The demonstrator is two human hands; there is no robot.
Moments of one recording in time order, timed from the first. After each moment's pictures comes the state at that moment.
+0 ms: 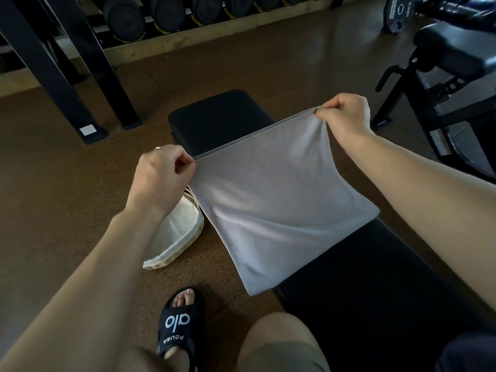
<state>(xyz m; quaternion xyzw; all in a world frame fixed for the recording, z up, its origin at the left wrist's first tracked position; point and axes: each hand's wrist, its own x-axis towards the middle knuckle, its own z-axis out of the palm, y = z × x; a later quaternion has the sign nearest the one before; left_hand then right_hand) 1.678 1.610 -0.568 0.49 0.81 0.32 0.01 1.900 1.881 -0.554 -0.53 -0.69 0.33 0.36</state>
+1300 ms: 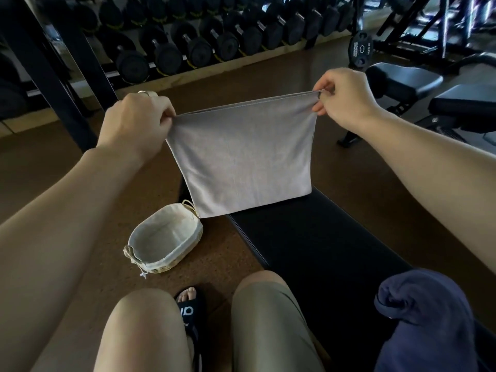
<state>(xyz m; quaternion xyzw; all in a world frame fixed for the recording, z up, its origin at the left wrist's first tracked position) 1.698 1.571 -0.411 0.56 0.80 0.16 -0.18 1.979 1.810 -0.421 -0.40 -0.84 0.17 0.34</state>
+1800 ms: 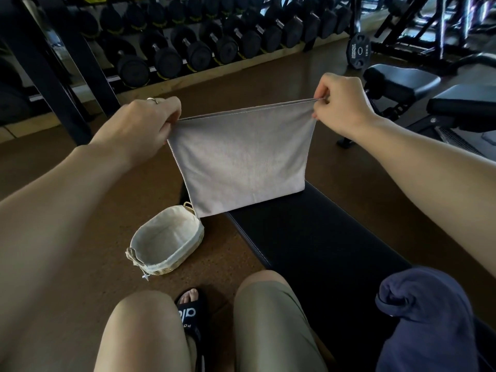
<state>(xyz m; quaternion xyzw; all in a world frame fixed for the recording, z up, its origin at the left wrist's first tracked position) 1.689 1.562 -0.403 0.66 0.73 0.12 -0.14 1.980 1.797 -0.421 -0.40 -0.85 0.12 0.33</state>
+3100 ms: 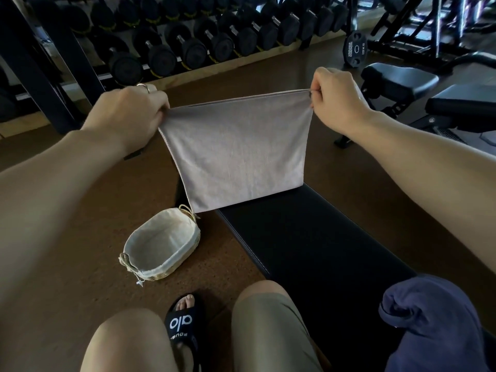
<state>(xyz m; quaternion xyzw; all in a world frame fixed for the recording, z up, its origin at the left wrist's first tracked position) 1.663 1.595 -0.403 0.63 0.74 0.05 -0.22 1.960 1.830 -0.426 -0.36 -0.88 0.01 0.30</state>
